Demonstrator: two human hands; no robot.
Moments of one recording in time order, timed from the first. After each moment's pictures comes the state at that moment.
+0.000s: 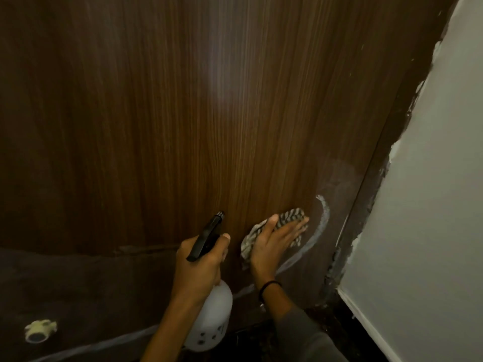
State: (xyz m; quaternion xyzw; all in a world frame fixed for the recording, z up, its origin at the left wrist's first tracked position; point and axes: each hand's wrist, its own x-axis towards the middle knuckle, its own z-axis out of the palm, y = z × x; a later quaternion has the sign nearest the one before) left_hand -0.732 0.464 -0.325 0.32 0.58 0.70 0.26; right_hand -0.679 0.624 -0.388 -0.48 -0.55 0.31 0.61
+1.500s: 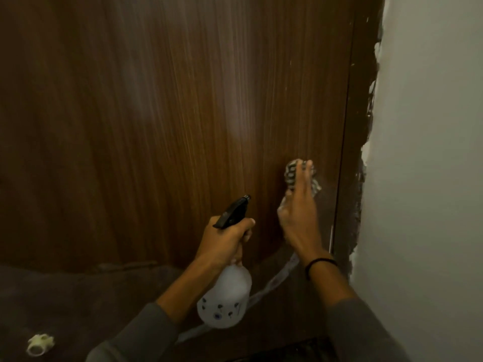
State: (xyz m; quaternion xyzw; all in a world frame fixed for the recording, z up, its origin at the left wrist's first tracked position) left_hand -0.633 0.535 -0.264 0.42 0.62 0.62 0.25; right_hand -0.543 0.693 -0.280 -0.28 -0.74 0.17 0.58
